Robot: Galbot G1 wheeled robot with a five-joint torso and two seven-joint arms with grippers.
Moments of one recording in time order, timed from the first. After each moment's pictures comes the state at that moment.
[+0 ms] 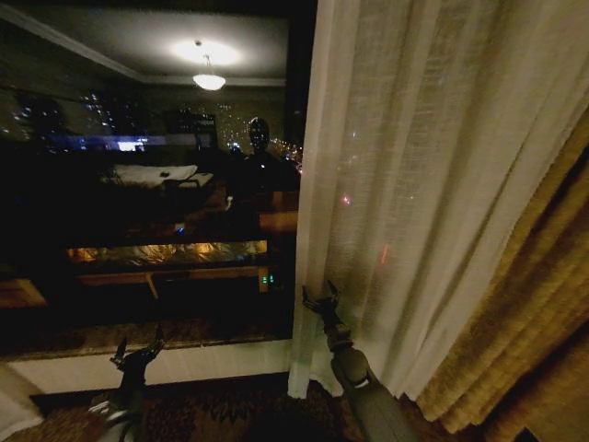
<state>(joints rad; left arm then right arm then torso) 1.45 -1.46 -0.90 -1.78 -0.42 -0.17 0.02 -0.94 1.40 0.21 1.44 0.02 0.22 0.12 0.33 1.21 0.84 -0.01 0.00</state>
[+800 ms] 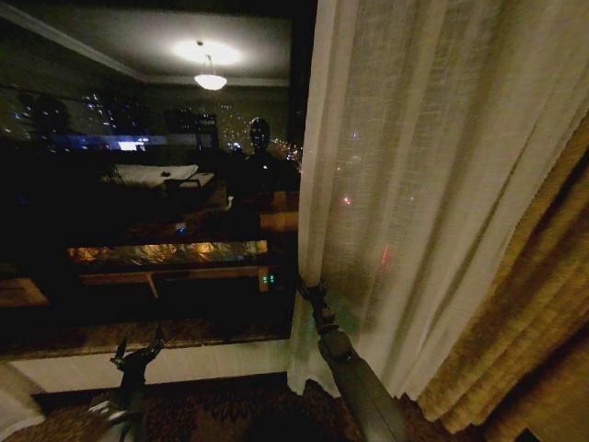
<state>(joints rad) 1.45 -1.46 -0.90 -1.78 -0.42 -0.17 0.02 -0.82 1.43 0.19 1.28 0.03 0.29 0.13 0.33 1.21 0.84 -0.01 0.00</state>
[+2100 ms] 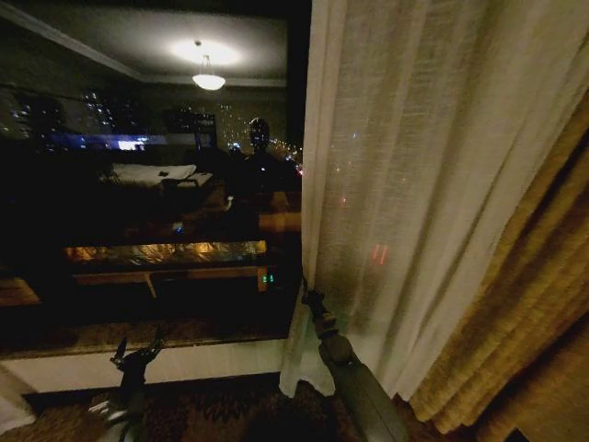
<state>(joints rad) 1.45 -1.46 -0.90 -1.78 -0.42 -0.17 0.02 -0.84 1.44 0.20 1.27 0.06 0.32 0.06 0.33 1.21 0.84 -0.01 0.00</state>
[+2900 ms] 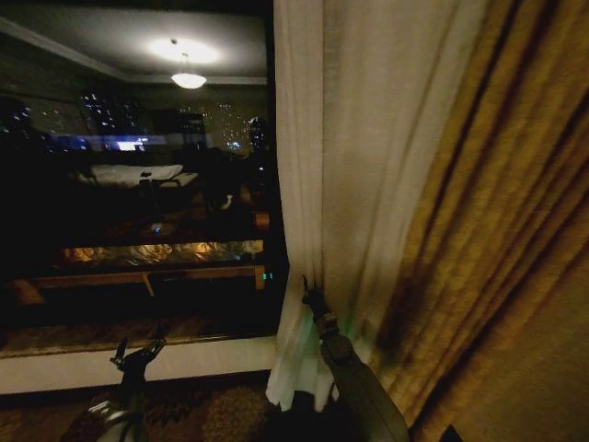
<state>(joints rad) 1.45 -1.46 -0.90 -1.78 -0.42 -0.17 0.02 -0.83 1.45 0.21 1.25 0.05 0.36 0.05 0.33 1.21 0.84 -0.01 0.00</state>
